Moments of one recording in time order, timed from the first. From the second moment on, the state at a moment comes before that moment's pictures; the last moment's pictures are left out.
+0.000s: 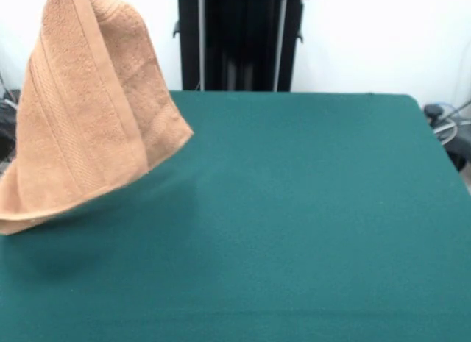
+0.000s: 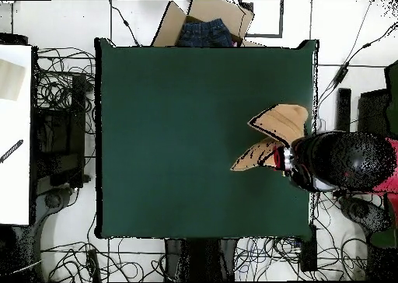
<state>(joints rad) -1.06 -1.03 0.77 1.75 -0.35 1.12 1.44</state>
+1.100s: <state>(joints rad) -1.08 -1.05 0.77 1.75 -0.34 1.12 1.44</state>
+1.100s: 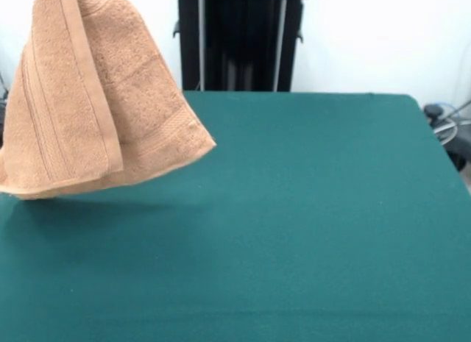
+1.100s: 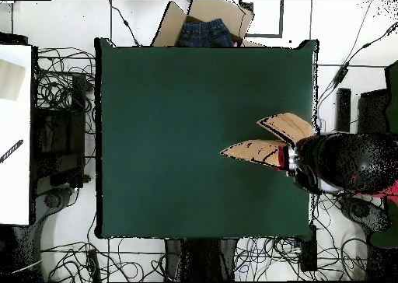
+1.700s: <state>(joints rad) -1.12 -1.22 0.79 1.94 -0.20 1.06 1.44</state>
